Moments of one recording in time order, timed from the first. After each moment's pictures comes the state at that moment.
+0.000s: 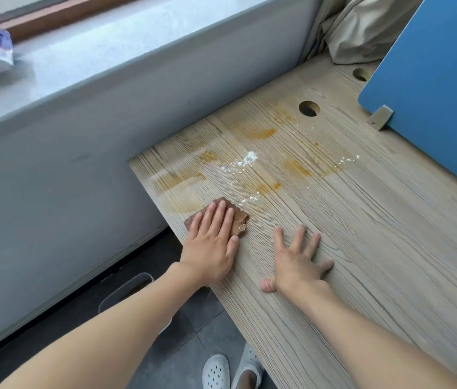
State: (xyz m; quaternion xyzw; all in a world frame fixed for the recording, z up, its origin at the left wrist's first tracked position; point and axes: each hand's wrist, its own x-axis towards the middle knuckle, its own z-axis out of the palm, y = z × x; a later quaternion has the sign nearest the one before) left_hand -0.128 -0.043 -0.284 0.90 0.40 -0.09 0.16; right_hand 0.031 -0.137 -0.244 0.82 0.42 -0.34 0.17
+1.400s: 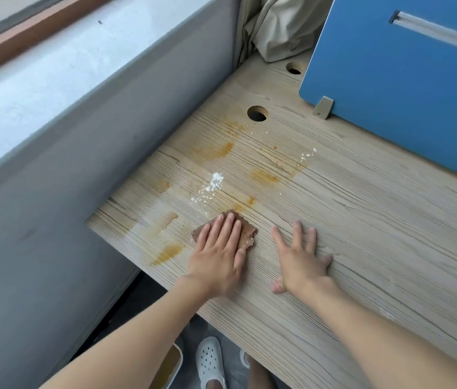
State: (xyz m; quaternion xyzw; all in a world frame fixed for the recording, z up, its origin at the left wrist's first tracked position) left_hand -0.087 -0.004 -0.279 0.95 0.24 -0.14 0.15; right_hand 0.055 -0.122 -0.242 0.86 0.34 -0.34 0.15
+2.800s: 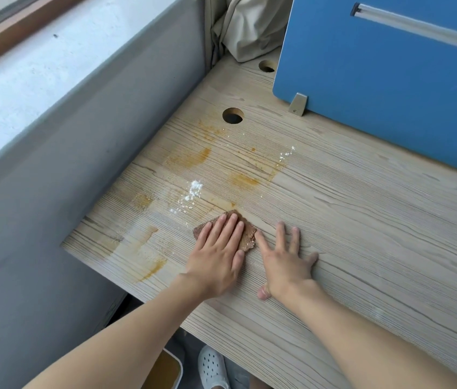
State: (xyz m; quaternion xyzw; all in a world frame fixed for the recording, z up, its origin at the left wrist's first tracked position) left_hand -0.051 0.001 -0.282 0.96 0.17 -0.14 0.15; right_hand 0.057 -0.121 -0.243 0.86 0.34 -0.34 0.16
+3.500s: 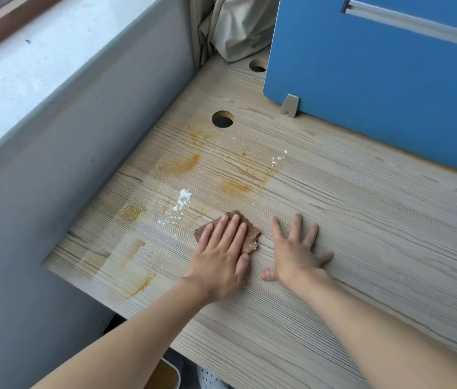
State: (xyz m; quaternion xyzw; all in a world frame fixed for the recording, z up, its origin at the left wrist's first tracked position) left_hand -0.022 -0.002 -0.282 0.97 0.16 -0.15 0.13; right_hand 0.104 -0.116 -0.248 0.91 0.23 -0.35 0.08
